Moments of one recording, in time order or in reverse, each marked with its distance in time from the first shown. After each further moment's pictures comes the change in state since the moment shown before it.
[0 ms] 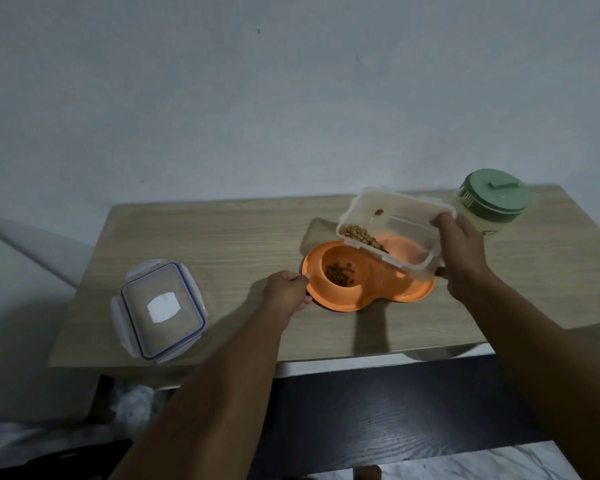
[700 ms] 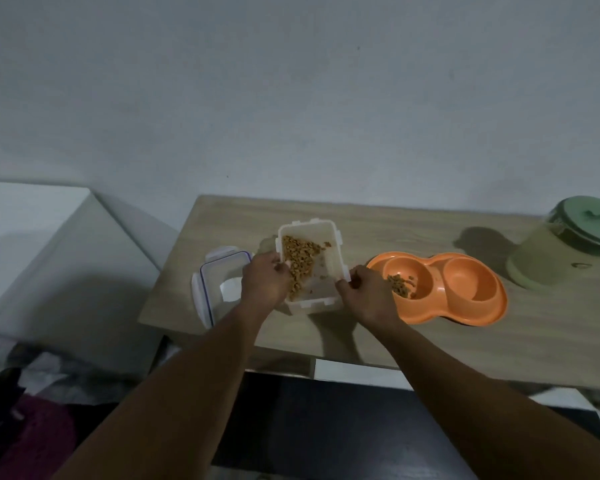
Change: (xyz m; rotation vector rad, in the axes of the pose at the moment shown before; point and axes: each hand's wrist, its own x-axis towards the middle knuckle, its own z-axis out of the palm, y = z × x) left_hand -0.035 0.014 -0.139 0.376 0.371 0.299; right_hand -0.094 0.064 0.167 -0.574 -0.487 -0.290
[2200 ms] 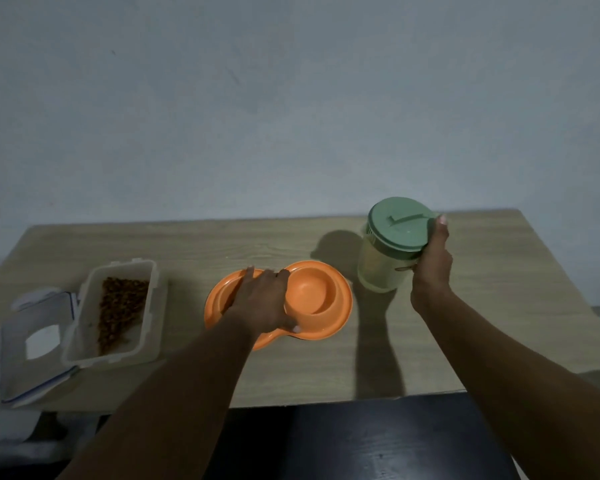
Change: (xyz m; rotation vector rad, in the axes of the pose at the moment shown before) left_hand -0.029 0.146 0.255 0.855 -0.468 0.593; right_hand 0.078 0.181 -0.310 0.864 0.562 0.344
